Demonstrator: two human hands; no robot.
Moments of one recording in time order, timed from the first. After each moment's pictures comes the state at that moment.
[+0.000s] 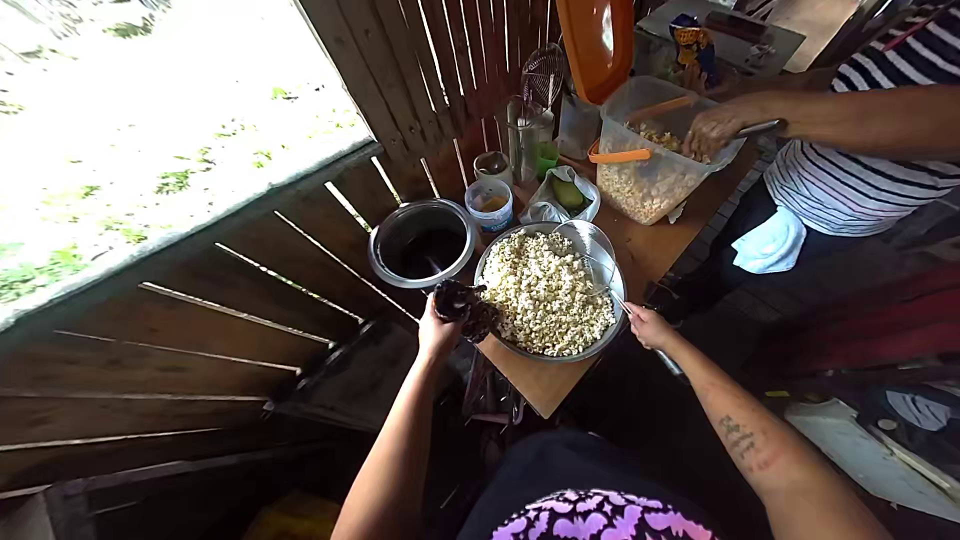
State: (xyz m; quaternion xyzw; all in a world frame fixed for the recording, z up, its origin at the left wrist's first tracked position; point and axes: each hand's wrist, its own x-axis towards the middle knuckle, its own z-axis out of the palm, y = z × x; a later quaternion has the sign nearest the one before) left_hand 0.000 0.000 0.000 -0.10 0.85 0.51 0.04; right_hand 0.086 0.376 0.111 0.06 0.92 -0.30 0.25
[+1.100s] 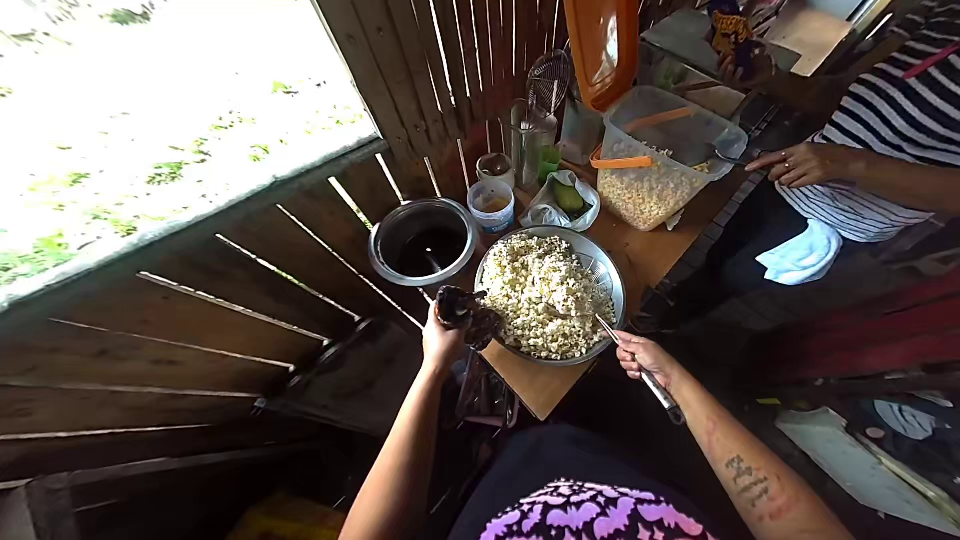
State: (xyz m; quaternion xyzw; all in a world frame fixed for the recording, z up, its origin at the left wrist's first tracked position) left_hand 0.015 0.008 -0.005 -0.14 0.84 0.52 0.03; right_hand 0.091 0.393 0.010 0.27 0.60 -0.70 0.28
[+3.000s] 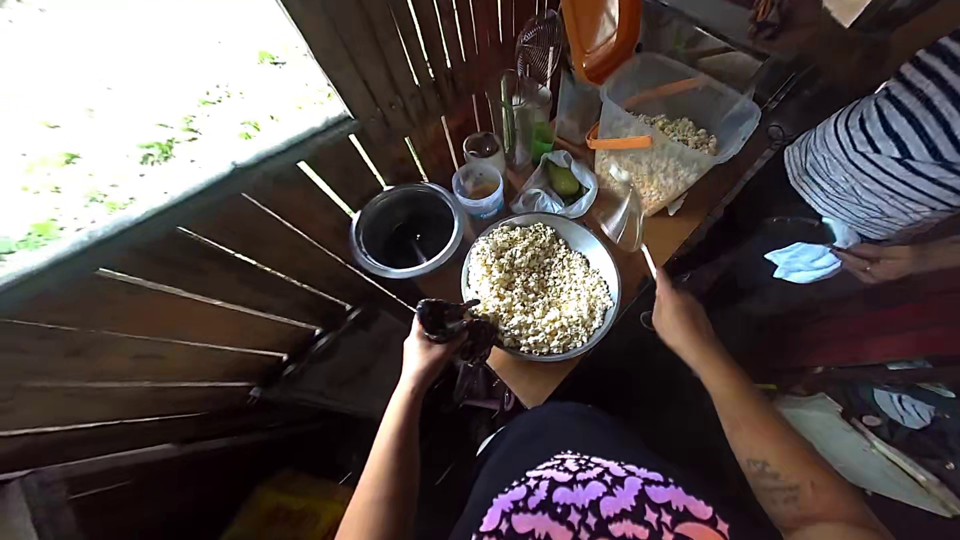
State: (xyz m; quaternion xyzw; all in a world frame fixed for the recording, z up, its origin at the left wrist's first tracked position) left_hand 0.044 0.003 0.000 -0.11 0.87 0.47 0.07; right_hand 0.058 0.401 0.107 0.16 0.96 -0.13 0.16
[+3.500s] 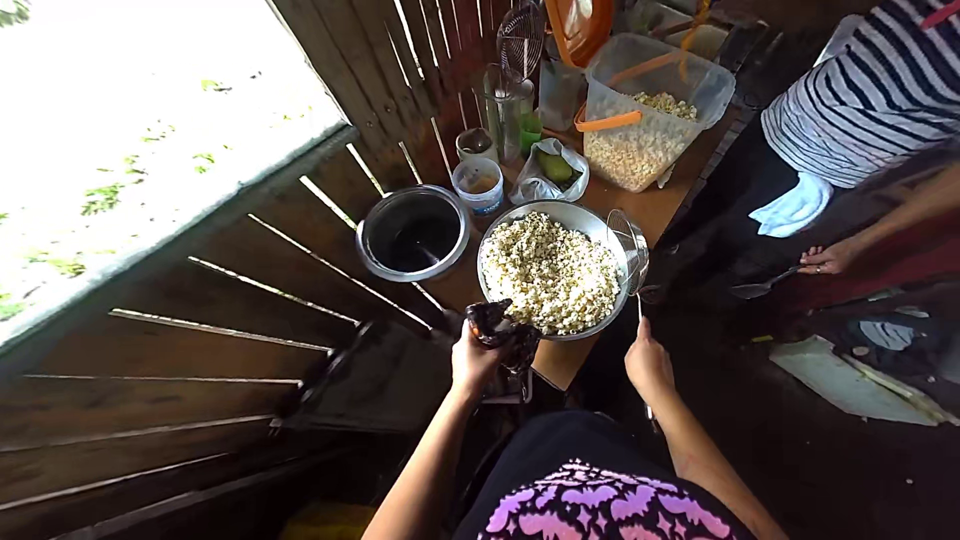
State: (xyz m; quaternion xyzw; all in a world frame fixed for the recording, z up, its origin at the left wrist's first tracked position) left_hand 0.072 0.009 0.000 -0.01 0.89 0.44 0.10; right_hand 0.151 0.277 0.048 0.36 0.89 -0.16 0.21
